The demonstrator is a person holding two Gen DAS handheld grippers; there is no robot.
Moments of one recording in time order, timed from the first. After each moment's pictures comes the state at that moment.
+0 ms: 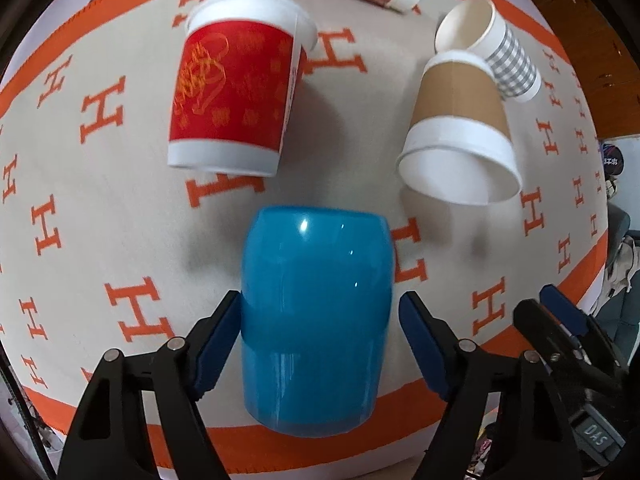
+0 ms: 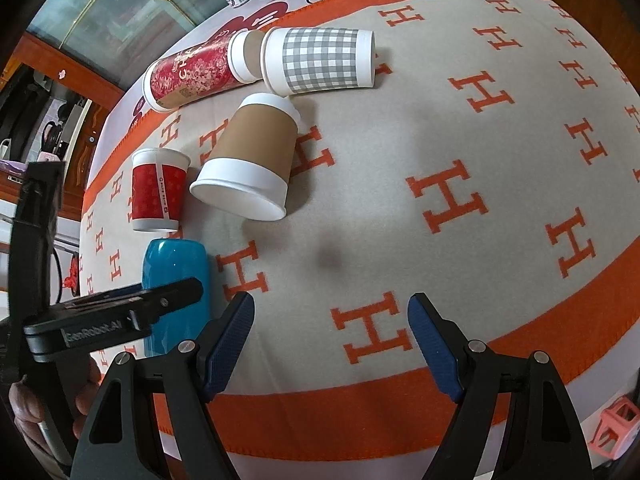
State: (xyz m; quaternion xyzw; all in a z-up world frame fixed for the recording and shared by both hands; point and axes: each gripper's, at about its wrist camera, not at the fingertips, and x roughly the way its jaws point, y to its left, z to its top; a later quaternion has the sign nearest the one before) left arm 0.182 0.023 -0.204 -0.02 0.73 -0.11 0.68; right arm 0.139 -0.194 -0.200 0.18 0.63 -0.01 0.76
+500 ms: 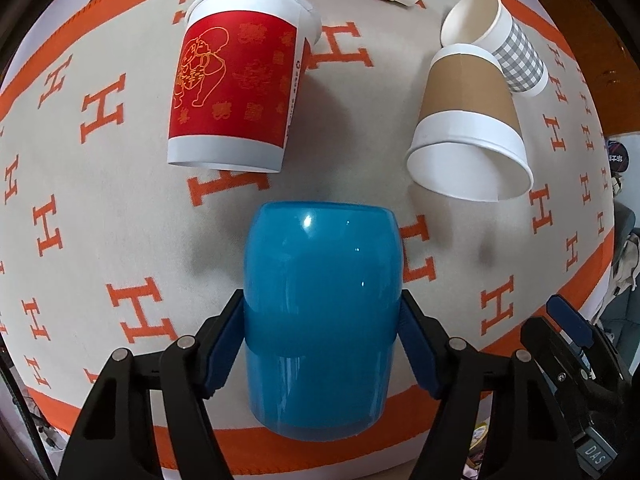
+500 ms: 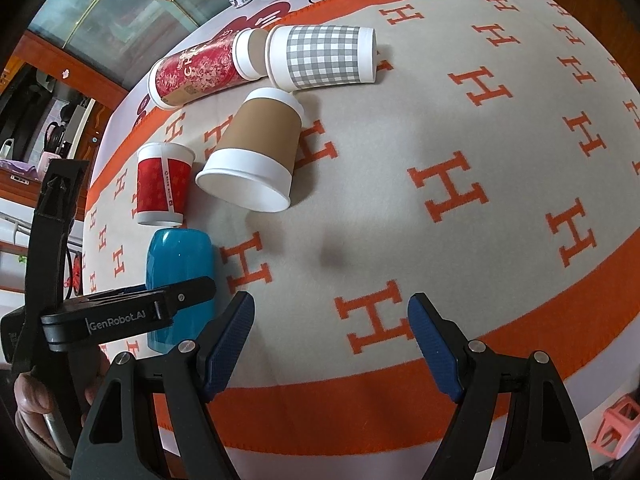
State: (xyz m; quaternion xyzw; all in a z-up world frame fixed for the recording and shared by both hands) left arm 0.185 0.025 -0.206 -0.01 0.73 -0.10 0.68; right arm 0.129 -0.193 -0.197 0.18 0.63 -0.01 0.76
